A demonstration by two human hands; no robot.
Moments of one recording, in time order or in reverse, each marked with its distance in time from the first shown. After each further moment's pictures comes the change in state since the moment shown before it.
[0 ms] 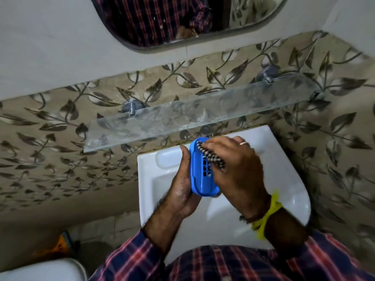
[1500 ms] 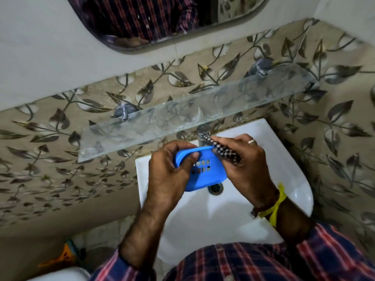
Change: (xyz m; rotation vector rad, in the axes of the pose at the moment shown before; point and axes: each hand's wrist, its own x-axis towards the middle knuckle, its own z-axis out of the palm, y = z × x) left_hand -0.021 0.050 0.018 0.826 0.305 0.508; right_hand -0.008 0.041 0.013 0.182 0.121 0.015
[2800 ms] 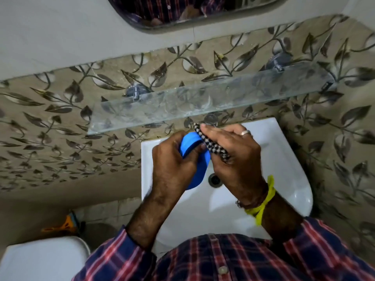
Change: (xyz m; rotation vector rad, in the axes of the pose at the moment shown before) left_hand -0.020 0.003 0.003 0.405 0.219 0.161; right_hand 0.003 -0.029 0.005 0.062 -0.015 -0.213
